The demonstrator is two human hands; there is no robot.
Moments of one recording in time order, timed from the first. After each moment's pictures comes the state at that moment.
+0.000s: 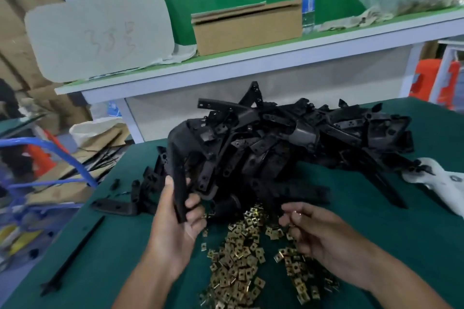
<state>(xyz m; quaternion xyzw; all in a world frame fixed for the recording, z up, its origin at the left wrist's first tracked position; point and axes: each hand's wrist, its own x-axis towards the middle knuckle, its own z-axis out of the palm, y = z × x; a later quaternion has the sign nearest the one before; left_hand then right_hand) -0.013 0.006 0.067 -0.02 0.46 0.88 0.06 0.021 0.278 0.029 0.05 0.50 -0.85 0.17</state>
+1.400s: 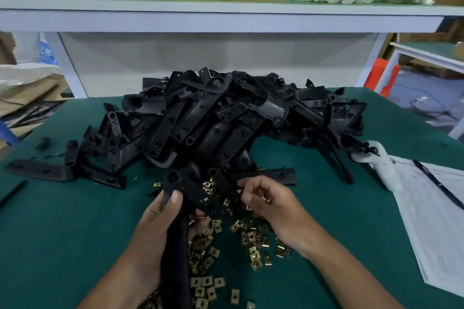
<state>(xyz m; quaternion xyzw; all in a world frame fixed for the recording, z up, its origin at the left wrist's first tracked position) 0.030 0.043 0.025 0.00 0.51 0.85 0.14 0.030 0.269 0.028 -0.06 0.76 -0.64 0.03</state>
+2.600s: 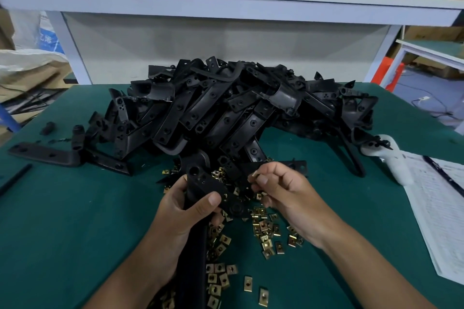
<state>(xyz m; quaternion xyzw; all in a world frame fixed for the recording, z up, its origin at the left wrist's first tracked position) 0.031 0.045 0.025 0.08 0.58 0.80 0.11 0.030 0.261 0.029 -0.05 0.69 -0.73 0.04</state>
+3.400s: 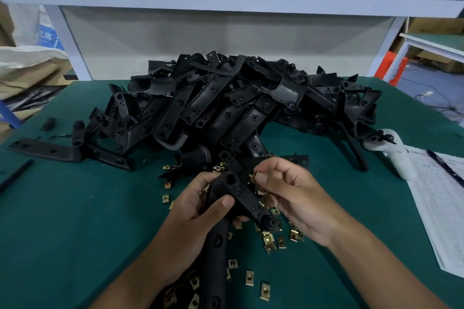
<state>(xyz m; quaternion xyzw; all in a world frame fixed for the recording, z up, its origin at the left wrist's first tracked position) 0.037 0.049 0.017 0.16 0.60 0.77 0.16 0.037 0.259 0.039 -0.05 0.63 -0.77 0.08</state>
